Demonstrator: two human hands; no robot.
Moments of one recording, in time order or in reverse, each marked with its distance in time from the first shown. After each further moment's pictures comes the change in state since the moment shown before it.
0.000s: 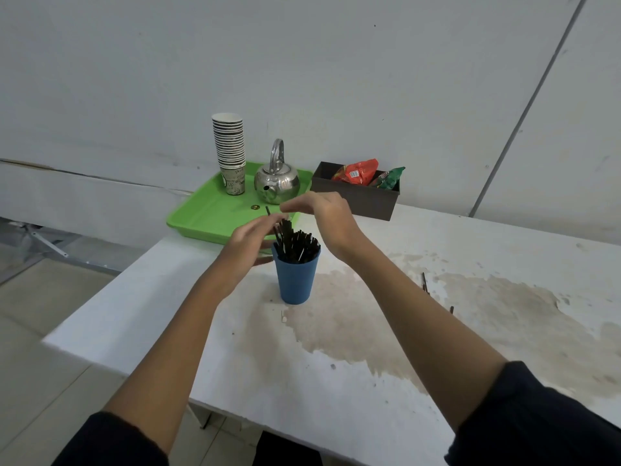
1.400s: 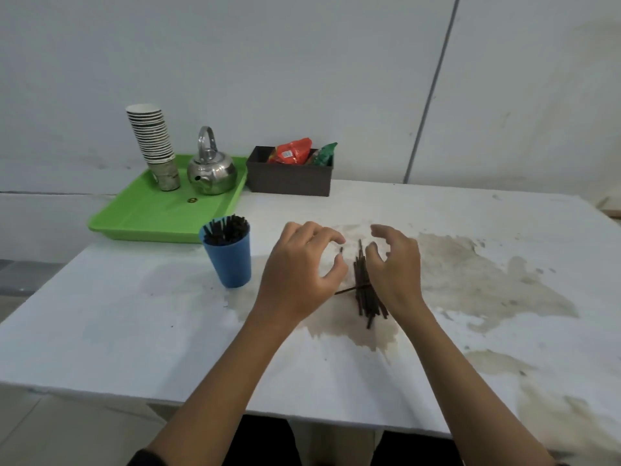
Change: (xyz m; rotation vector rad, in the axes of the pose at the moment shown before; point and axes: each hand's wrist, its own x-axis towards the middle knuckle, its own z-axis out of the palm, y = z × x) left_hand -0.073 0.002 0.169 0.776 0.065 0.802; right_hand -0.152 0.104 -0.112 -0.380 0.629 0.141
